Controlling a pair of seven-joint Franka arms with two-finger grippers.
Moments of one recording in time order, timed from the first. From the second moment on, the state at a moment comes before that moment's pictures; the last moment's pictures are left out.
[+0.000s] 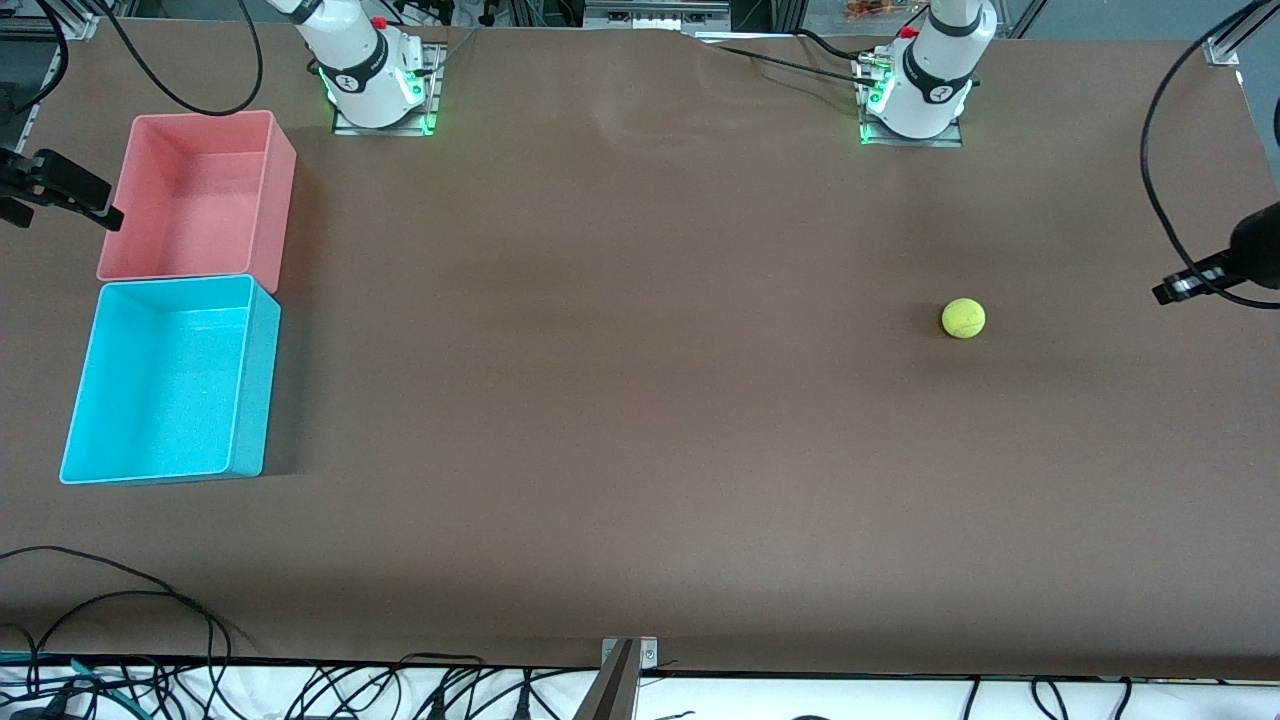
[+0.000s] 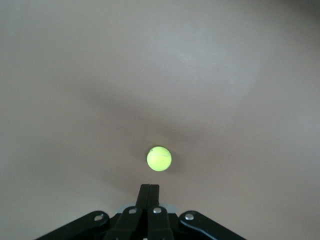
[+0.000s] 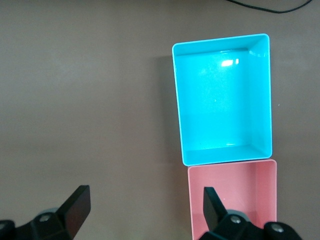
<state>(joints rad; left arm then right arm) 0.15 0.16 -0.02 -1.50 -0.02 1.52 -0.36 0.00 -0.02 -0.08 -1.57 0.01 1.55 -0.04</state>
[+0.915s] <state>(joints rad) 0.22 0.10 -0.04 -1.96 0.00 1.87 -1.12 0.00 -0.01 -0.08 -1.57 0.01 1.60 -0.04</state>
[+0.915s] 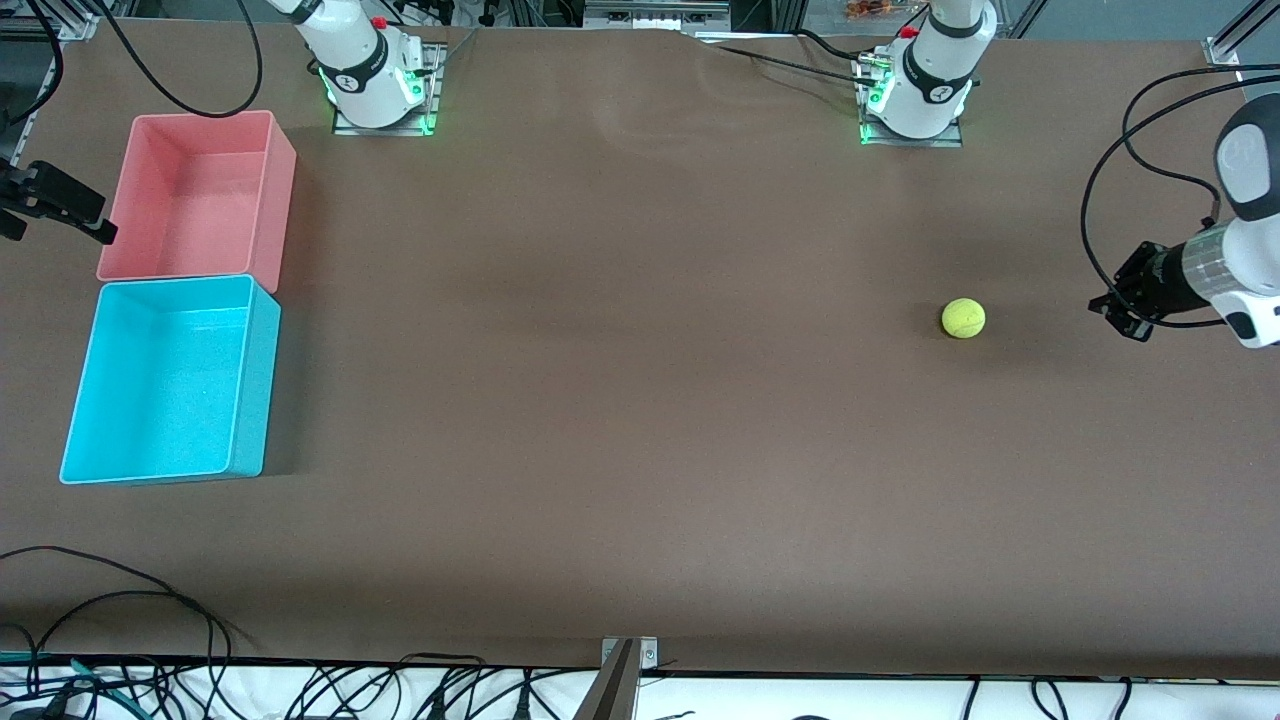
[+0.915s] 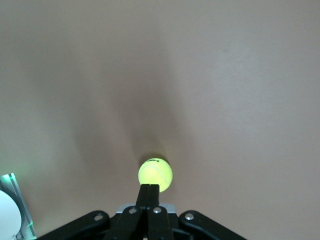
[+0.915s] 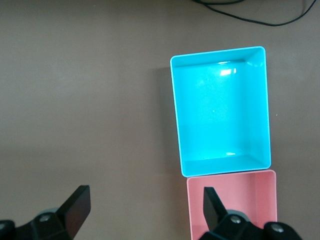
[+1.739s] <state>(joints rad) 0.26 0.07 -0.04 -2.43 0.00 2.45 -1.19 0.00 0.00 -0.10 -1.57 0.01 1.59 -0.04</state>
